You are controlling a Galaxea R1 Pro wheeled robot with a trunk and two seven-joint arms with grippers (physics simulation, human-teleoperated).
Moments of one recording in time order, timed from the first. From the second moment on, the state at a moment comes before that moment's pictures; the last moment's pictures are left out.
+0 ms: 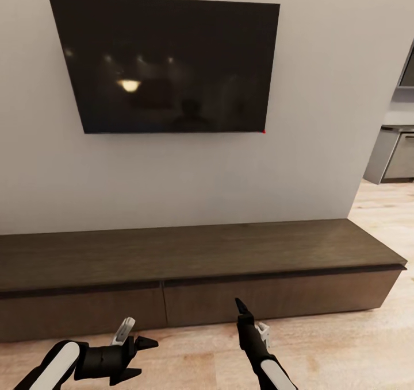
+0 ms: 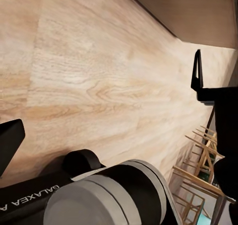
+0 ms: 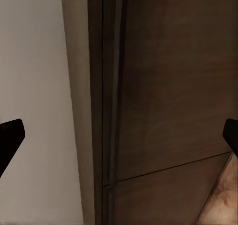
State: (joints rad) left arm -0.29 0.30 -0.19 -0.91 1.17 1.05 -0.23; right arm -0.39 0.17 -0.04 -0.47 -1.30 0.02 0.42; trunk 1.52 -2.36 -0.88
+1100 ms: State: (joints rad) left arm -0.29 0.30 -0.18 -0.92 1.17 1.05 -0.27; right arm -0.39 0.17 -0.04 -0.47 -1.30 0.02 0.48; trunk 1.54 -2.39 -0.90
